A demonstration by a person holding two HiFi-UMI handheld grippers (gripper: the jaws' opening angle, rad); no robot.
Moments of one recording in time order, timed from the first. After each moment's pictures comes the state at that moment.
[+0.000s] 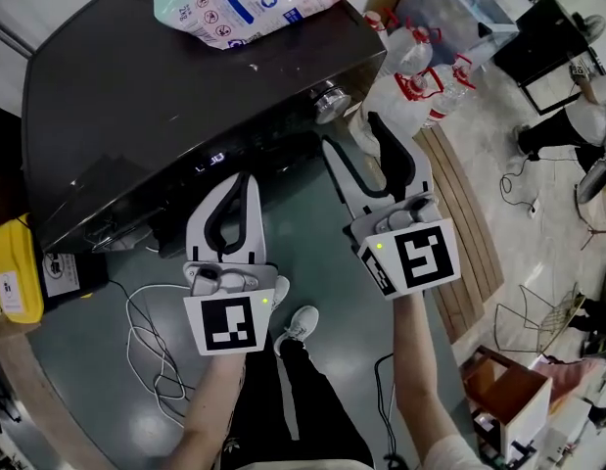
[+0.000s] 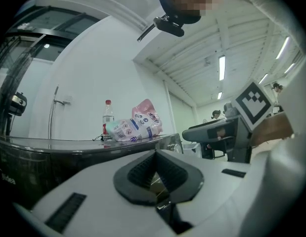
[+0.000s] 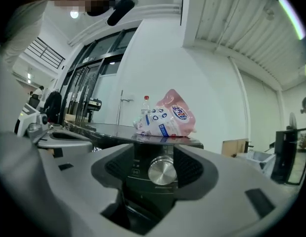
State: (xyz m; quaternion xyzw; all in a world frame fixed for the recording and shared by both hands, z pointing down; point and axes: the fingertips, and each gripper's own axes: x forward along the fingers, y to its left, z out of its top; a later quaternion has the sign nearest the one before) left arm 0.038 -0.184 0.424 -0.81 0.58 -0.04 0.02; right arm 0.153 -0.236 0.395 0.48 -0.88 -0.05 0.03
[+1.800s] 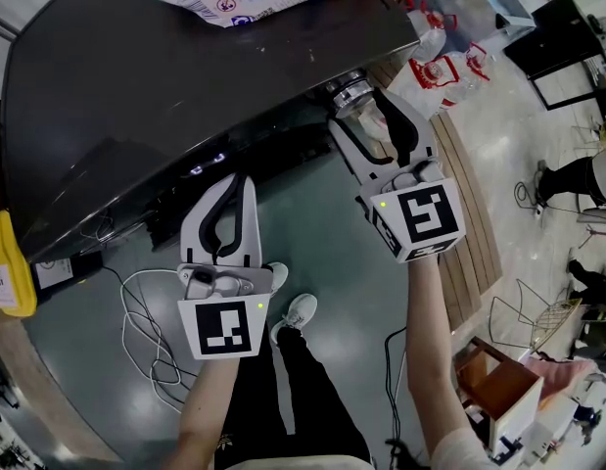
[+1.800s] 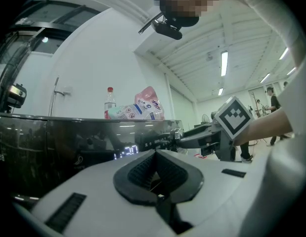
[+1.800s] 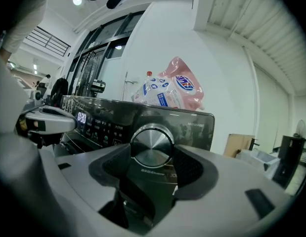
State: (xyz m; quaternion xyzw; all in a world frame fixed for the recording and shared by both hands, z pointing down) left arm 0.023 -0.199 0.468 -0.81 0.58 -0.07 0.00; right arm 0.149 -0.295 0.469 0.44 -0.89 -0.04 0.12
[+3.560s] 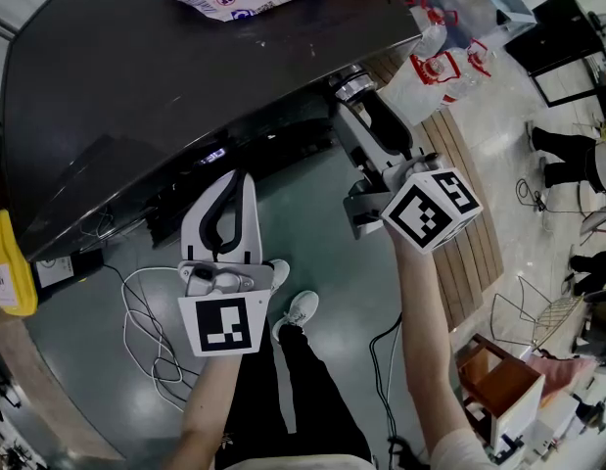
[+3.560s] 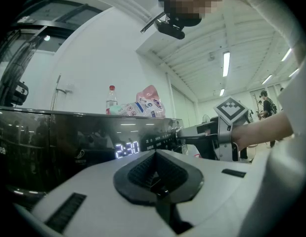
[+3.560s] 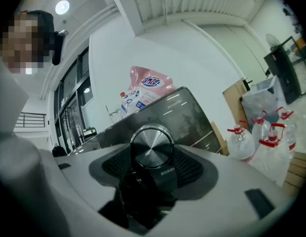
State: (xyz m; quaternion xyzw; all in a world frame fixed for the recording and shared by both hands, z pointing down) left arm 0.022 -0.198 0.472 -0.81 0.58 -0.07 -0.01; right arm 0.158 -0.298 0.472 0.44 -0.86 0.23 -0.08
